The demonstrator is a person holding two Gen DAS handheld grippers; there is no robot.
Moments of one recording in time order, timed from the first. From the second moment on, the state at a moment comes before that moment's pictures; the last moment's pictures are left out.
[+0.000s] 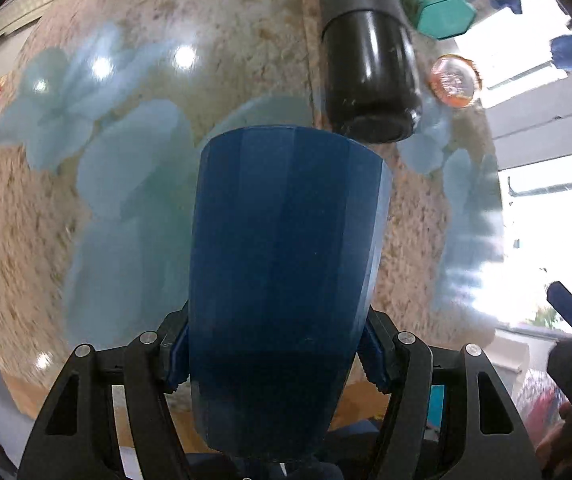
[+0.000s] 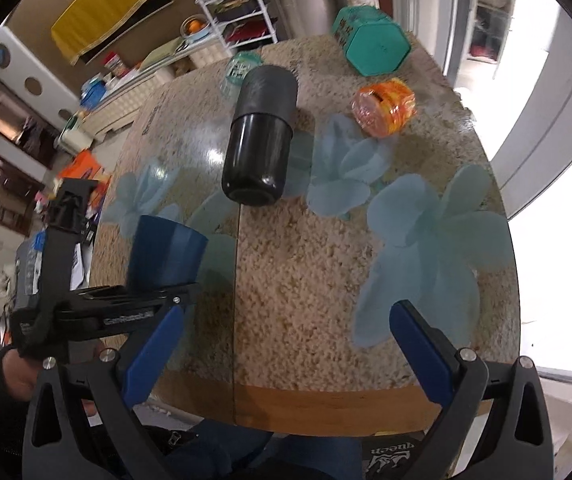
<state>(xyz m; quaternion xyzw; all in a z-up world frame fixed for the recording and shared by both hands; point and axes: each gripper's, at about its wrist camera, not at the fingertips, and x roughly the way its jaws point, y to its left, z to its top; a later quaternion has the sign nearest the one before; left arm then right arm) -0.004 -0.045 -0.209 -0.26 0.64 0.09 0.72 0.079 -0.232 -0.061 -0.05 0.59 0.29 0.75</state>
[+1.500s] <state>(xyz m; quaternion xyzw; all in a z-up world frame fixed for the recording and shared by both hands) 0.024 -0.060 -0.127 -0.17 0.67 0.14 0.71 0.130 -0.254 -0.071 -0.04 0.59 0.37 0.71</state>
